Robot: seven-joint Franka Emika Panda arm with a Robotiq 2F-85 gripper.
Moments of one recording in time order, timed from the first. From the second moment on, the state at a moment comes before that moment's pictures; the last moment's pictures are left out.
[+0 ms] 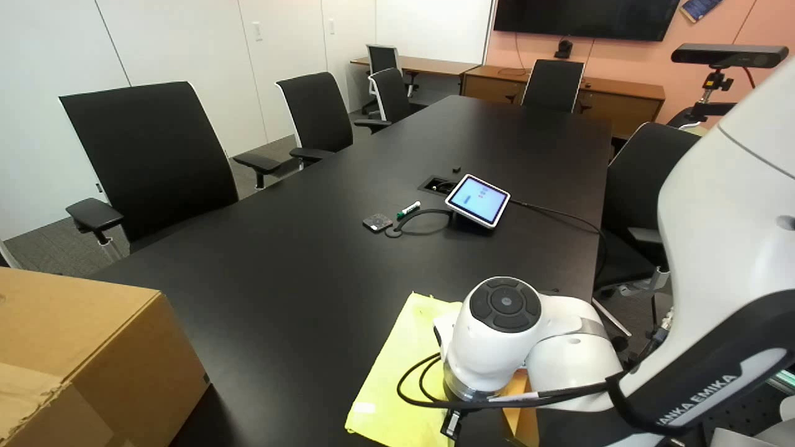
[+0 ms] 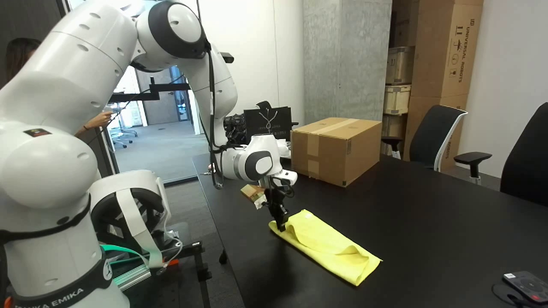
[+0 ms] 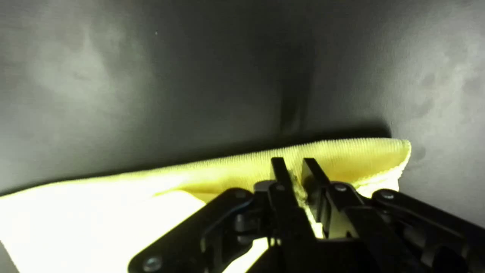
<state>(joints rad) 0.73 0.71 -0.26 -2.17 0.00 2.90 0.42</state>
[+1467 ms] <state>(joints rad) 0.81 0.75 -0.32 -1.86 -0.08 2.60 0.67</state>
